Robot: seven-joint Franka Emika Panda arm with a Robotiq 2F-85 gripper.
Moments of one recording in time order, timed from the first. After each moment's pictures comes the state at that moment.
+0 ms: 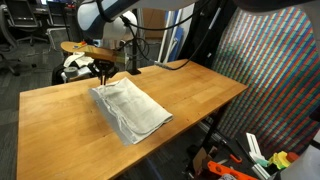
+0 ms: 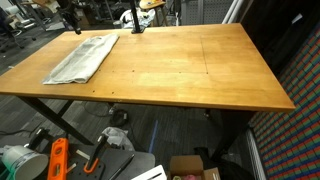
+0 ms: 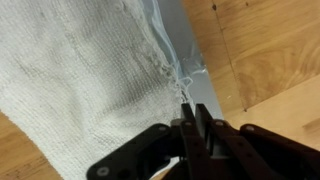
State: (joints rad) arm 0.27 0.68 0.03 -1.43 0.12 2.21 0.60
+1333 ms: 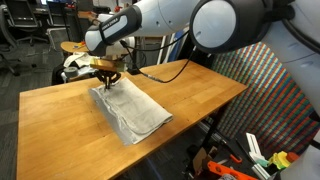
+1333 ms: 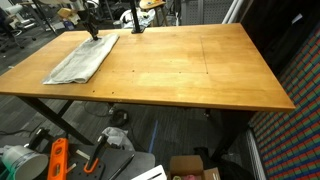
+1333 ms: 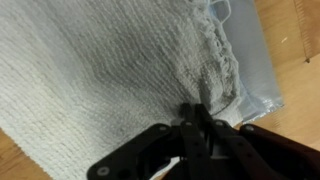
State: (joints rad) arm 0.26 0.94 -0.02 -1.16 0.10 2.22 0.66
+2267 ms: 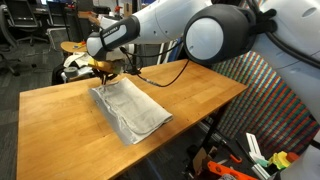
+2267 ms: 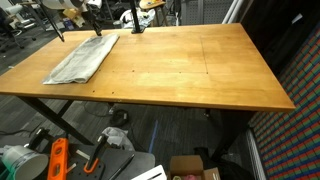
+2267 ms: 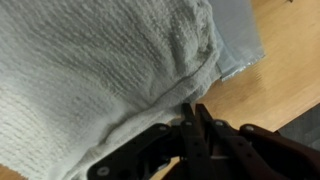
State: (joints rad) arm 0.25 1.01 -0.02 -1.07 0.11 2.38 0.71
